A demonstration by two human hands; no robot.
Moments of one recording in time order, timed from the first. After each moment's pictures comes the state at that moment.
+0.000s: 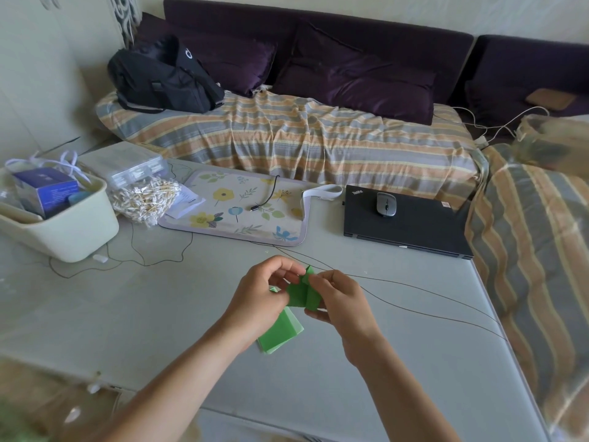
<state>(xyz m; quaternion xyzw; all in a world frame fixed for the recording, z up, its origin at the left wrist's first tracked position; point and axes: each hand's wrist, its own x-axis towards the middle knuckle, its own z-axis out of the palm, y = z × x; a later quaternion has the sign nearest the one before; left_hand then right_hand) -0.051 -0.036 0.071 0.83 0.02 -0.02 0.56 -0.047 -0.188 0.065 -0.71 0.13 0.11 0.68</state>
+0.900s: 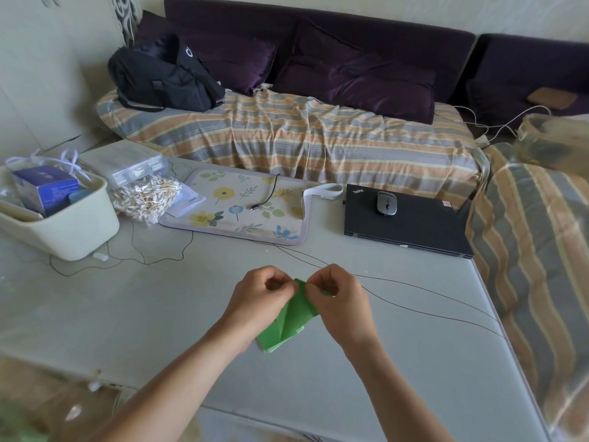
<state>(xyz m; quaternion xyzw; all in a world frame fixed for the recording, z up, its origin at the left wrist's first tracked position) -0.049 -0.037 0.064 0.81 0.13 -0.07 0.56 -0.048 -0.188 0.057 -0.84 0.04 -0.02 0.54</state>
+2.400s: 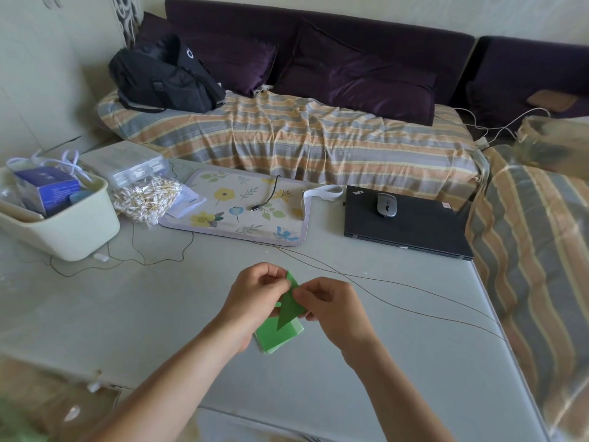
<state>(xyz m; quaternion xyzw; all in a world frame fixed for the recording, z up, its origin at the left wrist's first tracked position) -0.047 -0.035 0.068 0.72 0.16 -0.07 0.67 -0.049 -0.186 0.051 -0.78 0.04 0.10 0.62</state>
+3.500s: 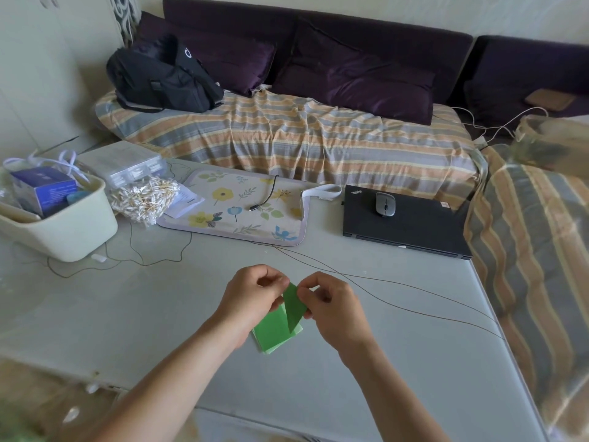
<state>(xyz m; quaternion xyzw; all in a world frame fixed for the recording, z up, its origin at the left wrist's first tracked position) -0.041 -0.030 0.062 0.75 0.15 -0.07 0.64 -0.051 -0.185 0.056 -0.83 0.04 0.06 0.55</state>
